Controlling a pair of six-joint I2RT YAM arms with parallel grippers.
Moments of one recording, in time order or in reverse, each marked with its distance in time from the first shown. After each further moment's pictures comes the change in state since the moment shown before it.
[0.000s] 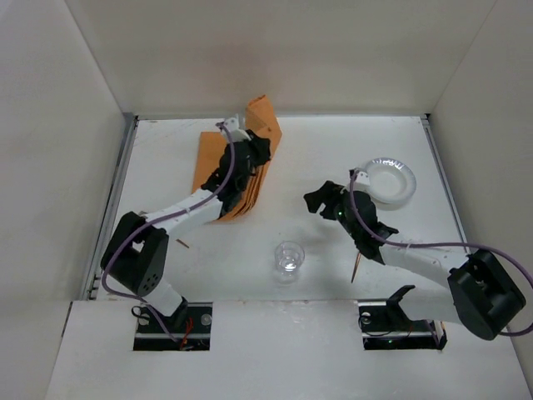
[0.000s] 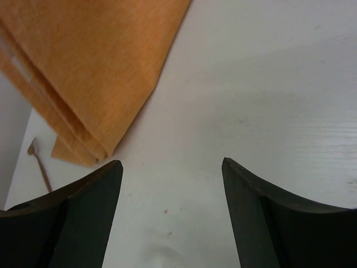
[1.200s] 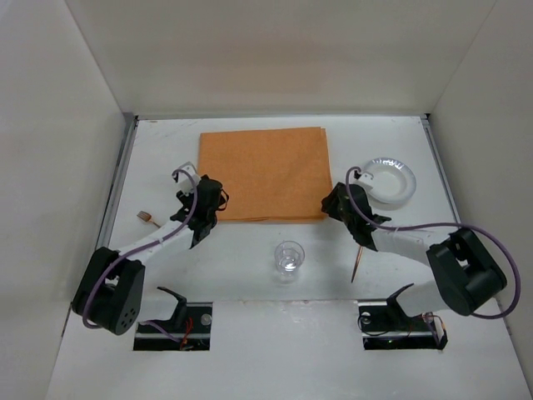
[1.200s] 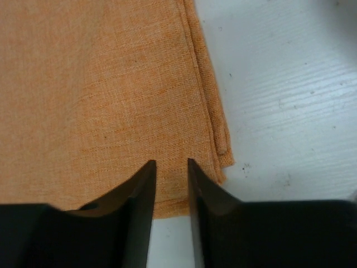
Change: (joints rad) left arm 0.060 -0.274 -0.397 -0.383 -0.282 -0.134; right arm -0.122 0.127 0.034 -0.164 0.151 0.077
